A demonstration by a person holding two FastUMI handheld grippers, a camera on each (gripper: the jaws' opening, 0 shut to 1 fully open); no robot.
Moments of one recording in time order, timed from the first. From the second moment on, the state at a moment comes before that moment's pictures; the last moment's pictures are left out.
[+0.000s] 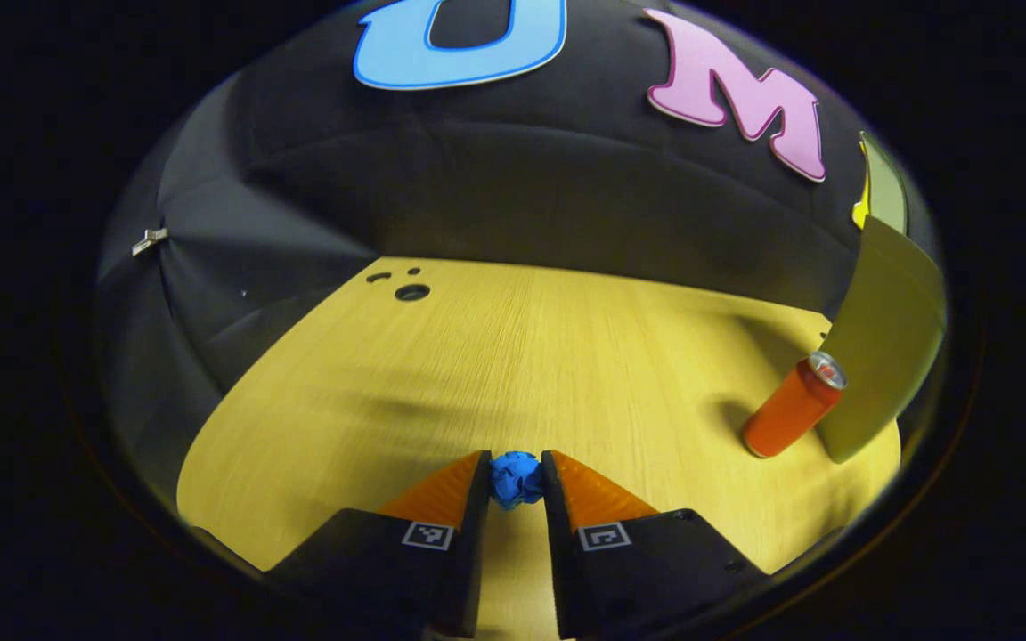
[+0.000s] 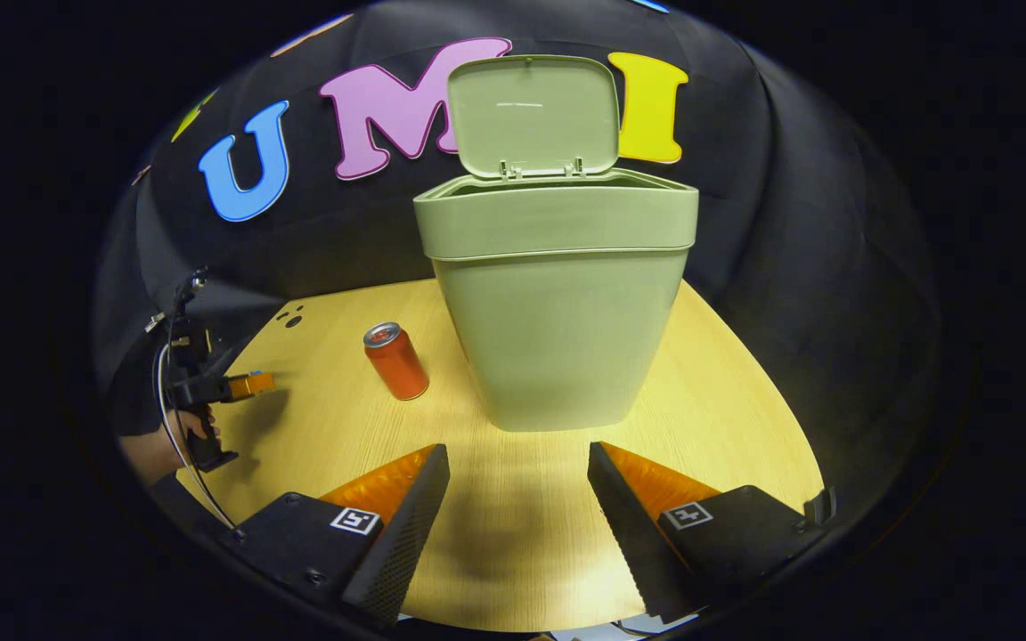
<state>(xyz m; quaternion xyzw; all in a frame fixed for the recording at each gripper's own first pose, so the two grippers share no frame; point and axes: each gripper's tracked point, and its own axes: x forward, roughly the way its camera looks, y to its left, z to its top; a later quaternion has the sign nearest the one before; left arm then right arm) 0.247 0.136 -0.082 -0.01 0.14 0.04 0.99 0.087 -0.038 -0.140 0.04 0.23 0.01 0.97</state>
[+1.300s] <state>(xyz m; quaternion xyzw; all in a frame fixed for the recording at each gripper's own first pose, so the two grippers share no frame) 0.179 -0.228 0.130 0.04 -0.02 -0.30 0.95 0.097 -0.061 -0.154 0.08 0.22 0.04 0.97</state>
